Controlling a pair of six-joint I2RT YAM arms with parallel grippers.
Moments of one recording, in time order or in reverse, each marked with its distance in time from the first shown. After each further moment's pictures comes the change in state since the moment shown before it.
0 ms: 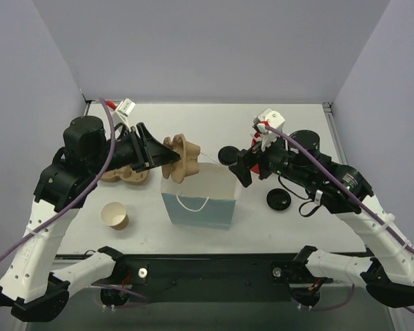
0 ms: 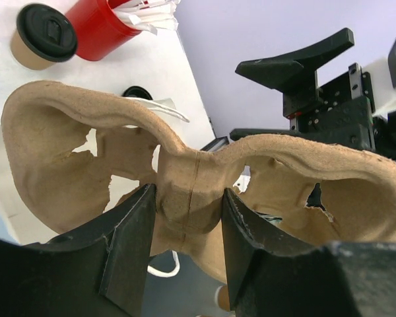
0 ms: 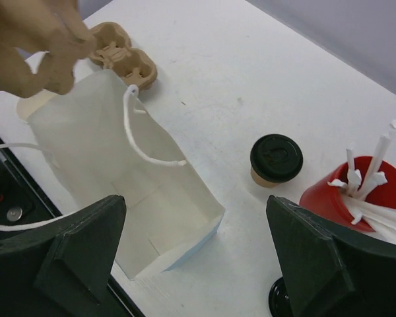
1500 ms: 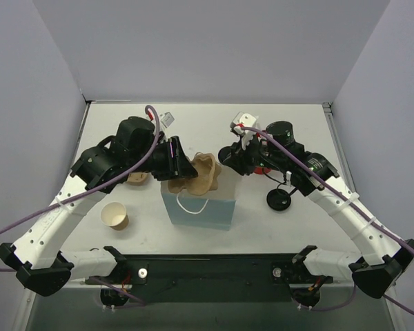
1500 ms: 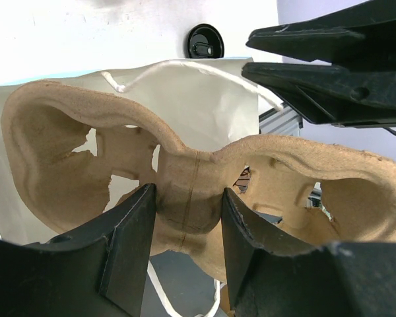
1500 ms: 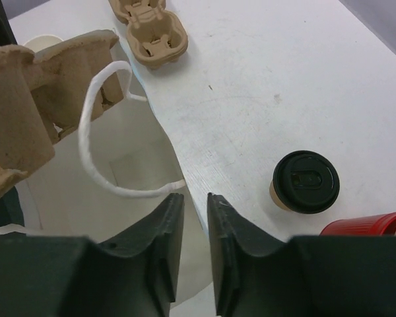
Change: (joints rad) left arm -0.242 0.172 0.016 -0.167 -0.257 0.023; right arm -0.158 0.127 -0.164 0.204 -0.383 -0.186
